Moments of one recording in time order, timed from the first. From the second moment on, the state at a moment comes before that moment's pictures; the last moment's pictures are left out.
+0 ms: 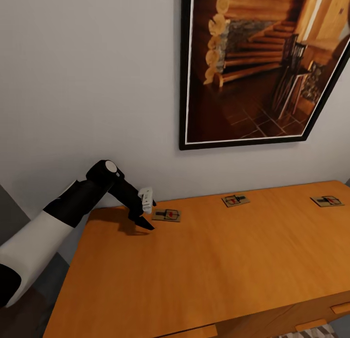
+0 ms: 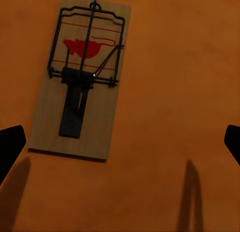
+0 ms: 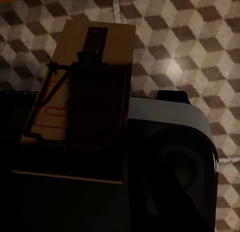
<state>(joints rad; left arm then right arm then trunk) -1.13 0.23 -0.60 -1.19 -0.39 0.61 -1.56 -0.09 0.02 0.09 -0.11 -0.08 -0.29 0.09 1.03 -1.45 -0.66</state>
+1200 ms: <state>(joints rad) -1.13 0.23 -0.59 -1.19 -0.40 0.63 -1.56 -0.09 0.02 0.09 -0.11 -0.08 -0.29 0.09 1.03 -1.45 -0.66</state>
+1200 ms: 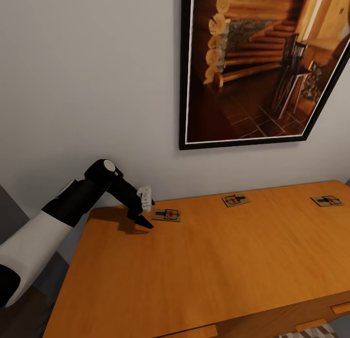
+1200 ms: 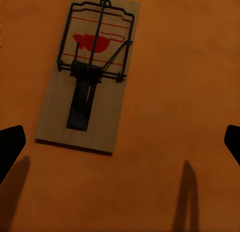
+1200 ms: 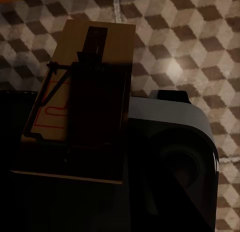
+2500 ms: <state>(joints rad) -1.13 0.19 -0.52 -1.18 -0.40 0.68 -1.56 -0.09 0.02 0.09 -0.11 -0.08 -0.29 0.09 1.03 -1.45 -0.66</state>
